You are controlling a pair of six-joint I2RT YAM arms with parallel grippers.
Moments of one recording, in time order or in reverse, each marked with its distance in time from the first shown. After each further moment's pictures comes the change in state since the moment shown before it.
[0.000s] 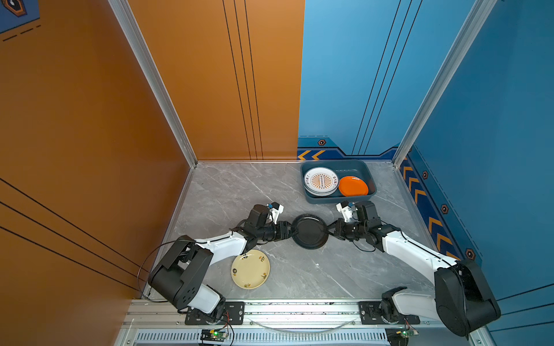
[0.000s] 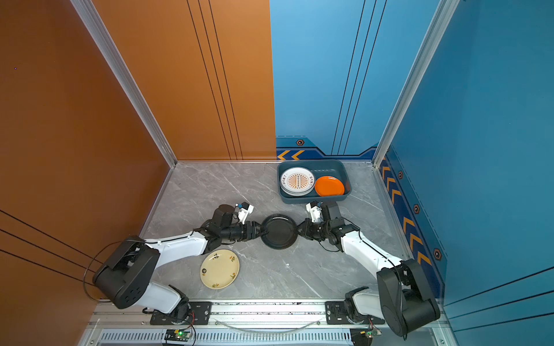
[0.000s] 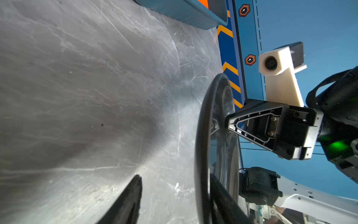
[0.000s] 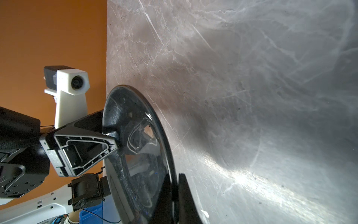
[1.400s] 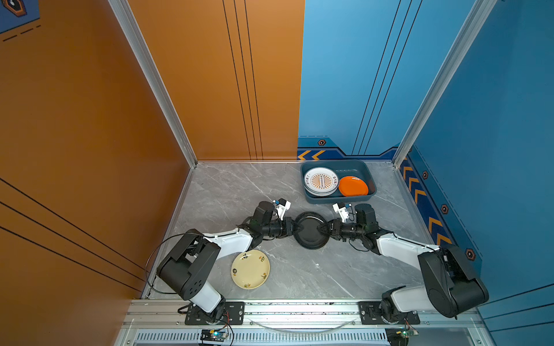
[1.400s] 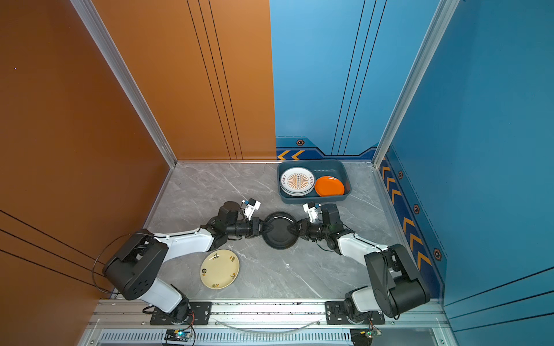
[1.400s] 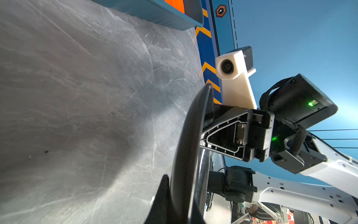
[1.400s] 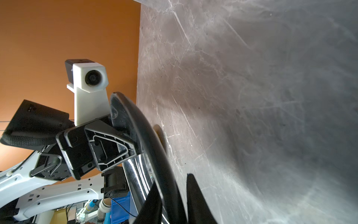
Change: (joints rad) left arm -0.029 0.059 0.060 0.100 0.051 -0.091; right arm -0.010 0.139 -0.111 0.457 -0.194 0.181
